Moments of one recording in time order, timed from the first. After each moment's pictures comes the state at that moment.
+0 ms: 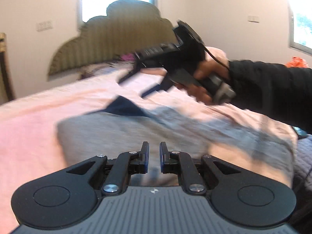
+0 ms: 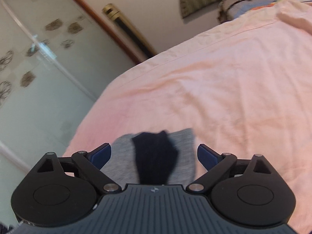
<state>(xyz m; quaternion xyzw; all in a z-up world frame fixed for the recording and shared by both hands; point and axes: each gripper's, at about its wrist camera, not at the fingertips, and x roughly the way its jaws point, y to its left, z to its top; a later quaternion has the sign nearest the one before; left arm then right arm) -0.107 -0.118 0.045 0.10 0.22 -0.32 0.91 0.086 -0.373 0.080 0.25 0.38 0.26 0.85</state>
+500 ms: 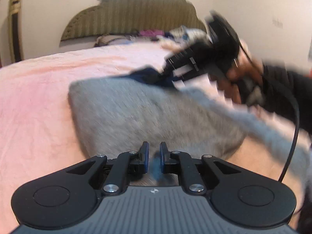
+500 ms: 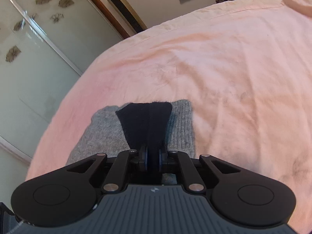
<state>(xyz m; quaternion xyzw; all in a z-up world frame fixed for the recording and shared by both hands) -0.070 -0.083 0.039 0.02 0.30 -0.30 0.91 0.085 -0.349 0.041 0.23 0.42 0.23 0.85</state>
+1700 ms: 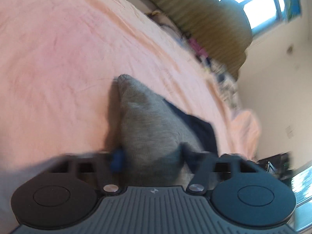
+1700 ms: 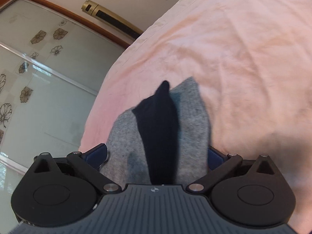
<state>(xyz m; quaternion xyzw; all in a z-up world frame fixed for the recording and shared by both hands) 0.109 -0.029 -0.006 -0.28 0.44 -0.23 0.82 0.072 -0.350 0.021 0.35 0.43 0.24 0.80</state>
